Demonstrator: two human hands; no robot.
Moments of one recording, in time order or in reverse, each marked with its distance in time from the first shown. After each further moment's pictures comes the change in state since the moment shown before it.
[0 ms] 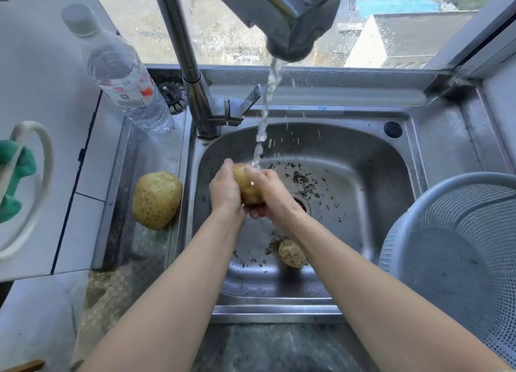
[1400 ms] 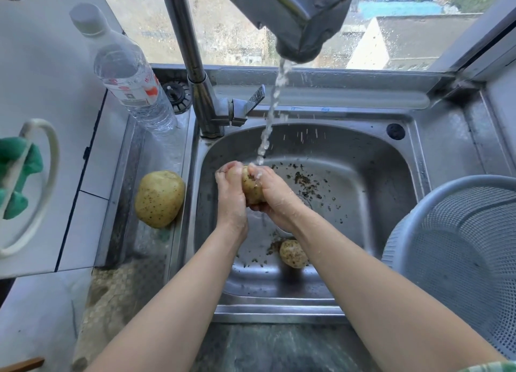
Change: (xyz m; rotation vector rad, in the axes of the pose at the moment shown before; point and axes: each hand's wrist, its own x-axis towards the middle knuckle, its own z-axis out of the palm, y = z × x) left_hand -0.001 -0.022 -0.014 -0.016 -0.177 0.245; right_hand 0.014 0.001 0.005 0.028 0.039 0.066
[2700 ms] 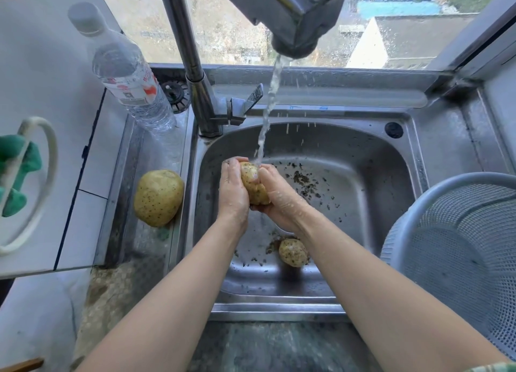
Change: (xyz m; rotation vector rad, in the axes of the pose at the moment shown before) left_hand 0.002 0.009 0.011 0.138 0.059 0.024; right_hand -0.011 0.000 -0.009 0.154 -0.112 -0.009
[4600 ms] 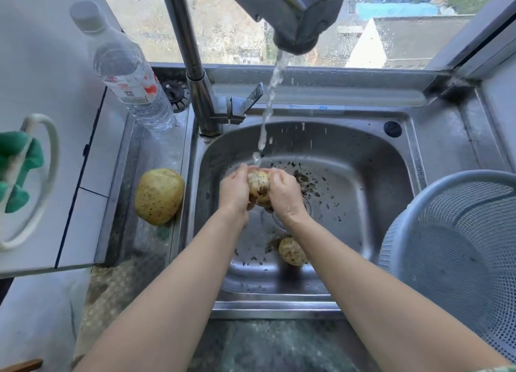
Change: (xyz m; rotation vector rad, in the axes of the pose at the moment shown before) left_hand 0.004 0.007 0.004 0.084 -0.007 -0.277; right_hand 0.013 0.018 -0.009 -0.364 0.402 -0.210
